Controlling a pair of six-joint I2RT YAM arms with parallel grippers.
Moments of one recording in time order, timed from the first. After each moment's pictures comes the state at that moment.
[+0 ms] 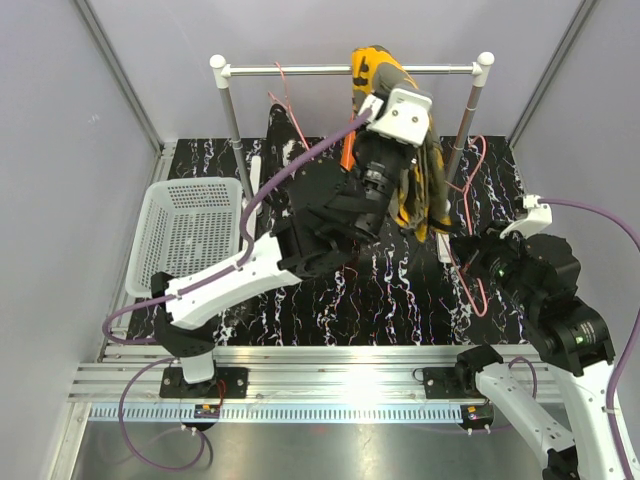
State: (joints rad) left arm -1.30 1.80 2.22 0.20 -0.80 0.56; right arm 0.33 0.62 1.14 -0.82 0.02 0.48
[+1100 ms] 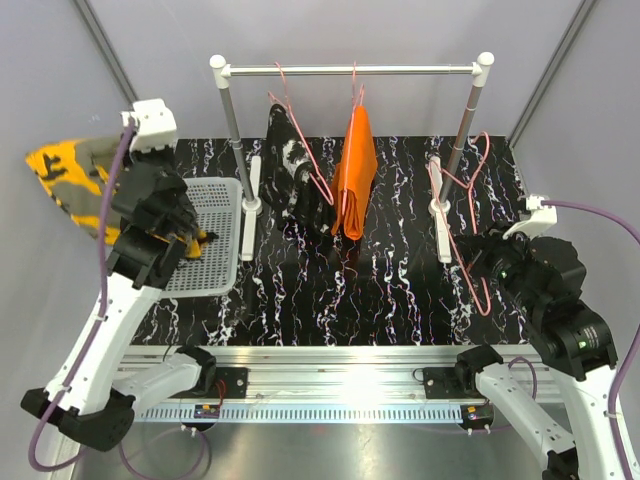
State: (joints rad) left arm -0.48 1.02 1.41 -0.04 -0.98 0.53; right arm 0.33 0.60 1.14 -0.82 0.06 0.41
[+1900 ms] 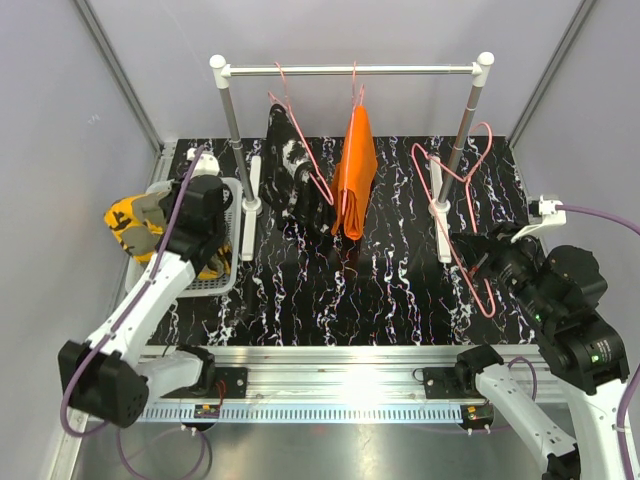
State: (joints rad) left arm -0.32 1.11 0.96 -0.22 -1.00 0.35; right arm 0.33 0.57 1.19 -0.76 -0.07 0.41
